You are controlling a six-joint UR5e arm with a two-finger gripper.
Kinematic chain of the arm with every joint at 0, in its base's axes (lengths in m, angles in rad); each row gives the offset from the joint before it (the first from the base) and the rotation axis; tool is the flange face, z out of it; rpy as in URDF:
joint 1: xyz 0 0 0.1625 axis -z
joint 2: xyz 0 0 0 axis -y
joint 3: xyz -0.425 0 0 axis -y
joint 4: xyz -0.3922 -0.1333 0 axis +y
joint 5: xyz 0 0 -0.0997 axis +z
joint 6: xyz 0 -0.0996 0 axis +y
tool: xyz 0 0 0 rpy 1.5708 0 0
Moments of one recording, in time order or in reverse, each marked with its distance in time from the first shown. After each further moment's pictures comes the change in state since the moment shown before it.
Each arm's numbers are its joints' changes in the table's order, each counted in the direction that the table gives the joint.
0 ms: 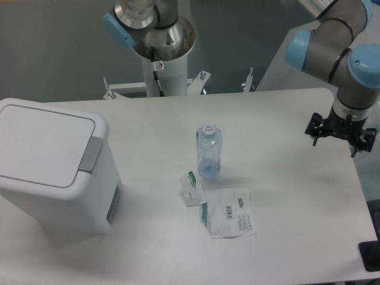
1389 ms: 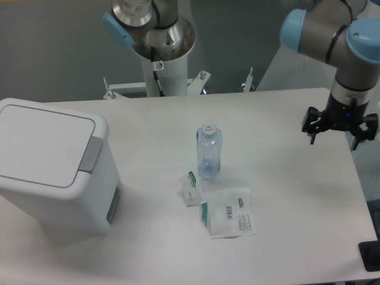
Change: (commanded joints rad) arm 0.052 0.116 0.006 0.095 0.100 0.245
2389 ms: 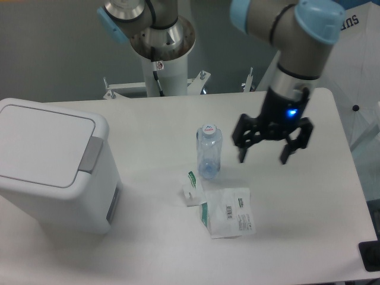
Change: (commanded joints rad) arm 0.238 0.115 -0.028 0.014 0.410 0.679
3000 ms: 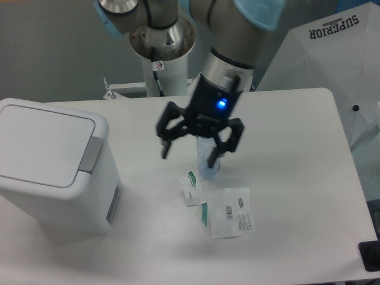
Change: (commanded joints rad) arm 0.105 0.097 -0.041 -0.038 0.159 0.009
